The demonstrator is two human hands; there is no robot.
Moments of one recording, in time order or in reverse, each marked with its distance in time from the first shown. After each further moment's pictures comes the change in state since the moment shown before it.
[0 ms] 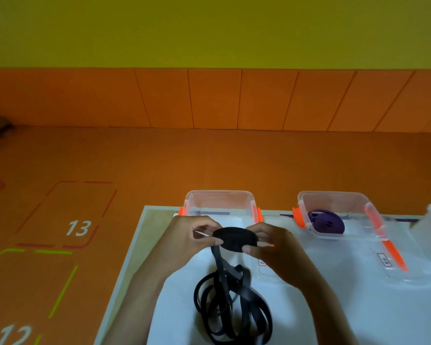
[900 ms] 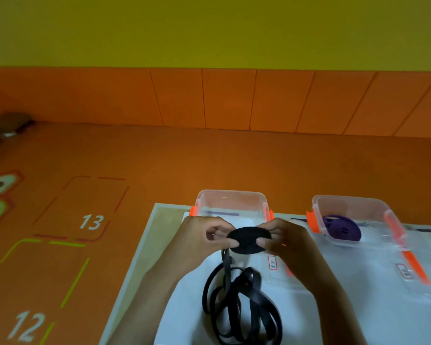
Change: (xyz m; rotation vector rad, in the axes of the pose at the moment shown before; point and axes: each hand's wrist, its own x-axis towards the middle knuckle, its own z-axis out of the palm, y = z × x) left_hand -0.005 -0.004 0.001 -0.060 0.027 -0.037; right_hand 0.010 -0.006 0.001 0.242 0.012 -0.080
